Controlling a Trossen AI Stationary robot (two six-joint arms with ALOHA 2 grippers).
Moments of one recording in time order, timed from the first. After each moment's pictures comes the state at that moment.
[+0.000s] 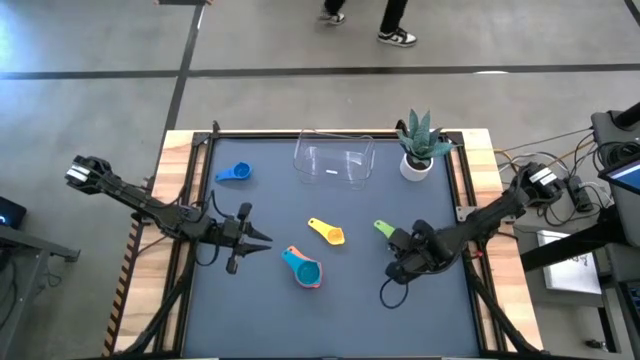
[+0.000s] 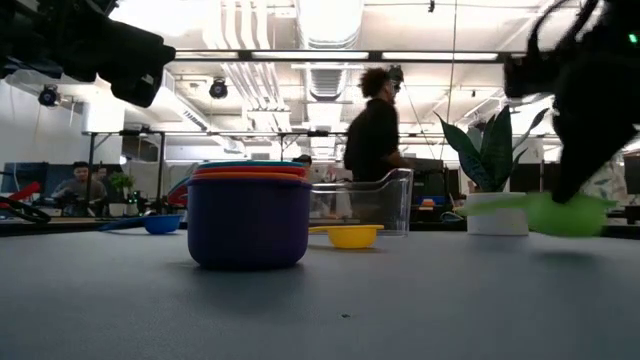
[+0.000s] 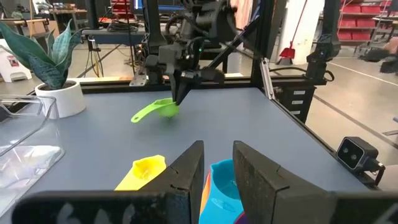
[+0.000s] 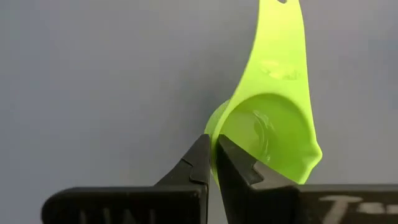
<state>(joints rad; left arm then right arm) -0.40 0.82 0.18 0.53 -0.25 -0.06 0.51 1.45 0.84 -0.77 0.36 1.08</state>
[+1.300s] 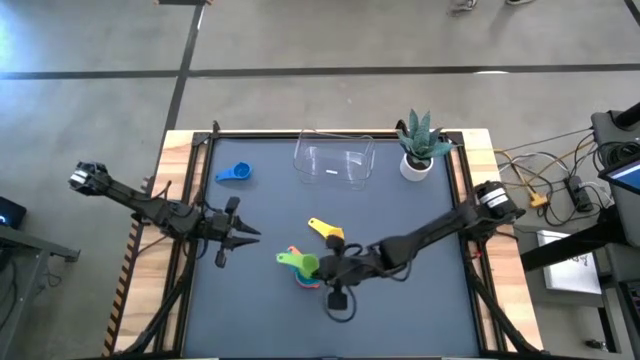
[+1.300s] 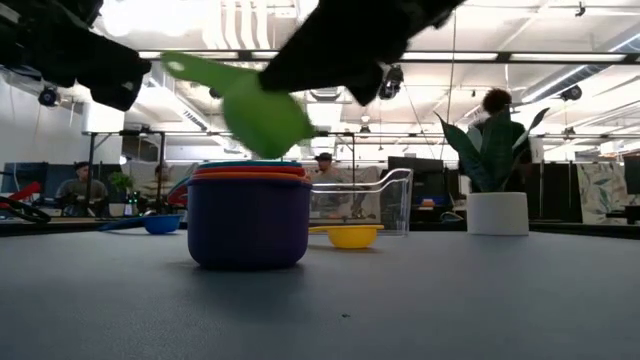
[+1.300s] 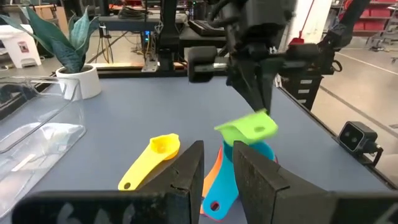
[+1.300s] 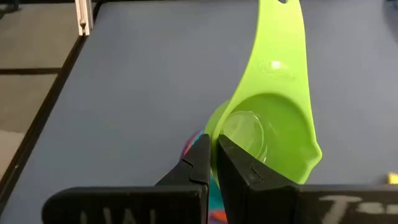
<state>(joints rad) -0.40 0.48 0.17 0.15 -0.28 -0.09 0.37 1.87 1.25 0.03 0.24 0.24</state>
